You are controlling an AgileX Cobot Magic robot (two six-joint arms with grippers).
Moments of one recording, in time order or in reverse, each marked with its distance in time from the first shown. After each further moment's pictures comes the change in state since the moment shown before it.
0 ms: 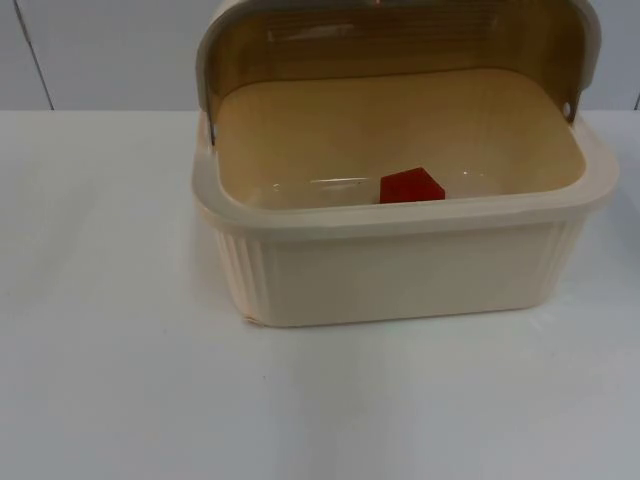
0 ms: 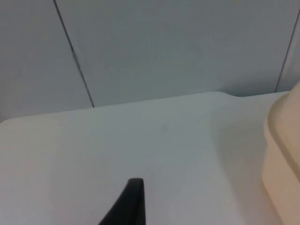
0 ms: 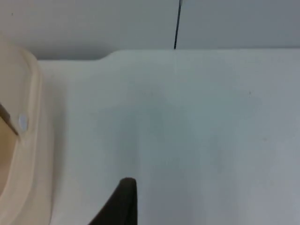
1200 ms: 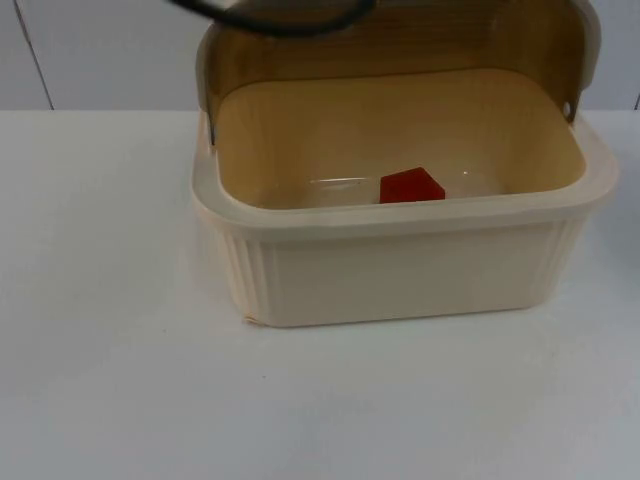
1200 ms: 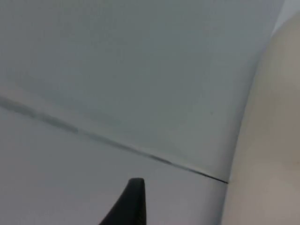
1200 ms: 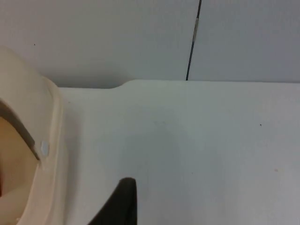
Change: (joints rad) right arm 0.047 -0.008 0.000 -0.004 -0.070 0.005; left arm -0.415 0.552 -0.570 0.007 -0.042 0.902
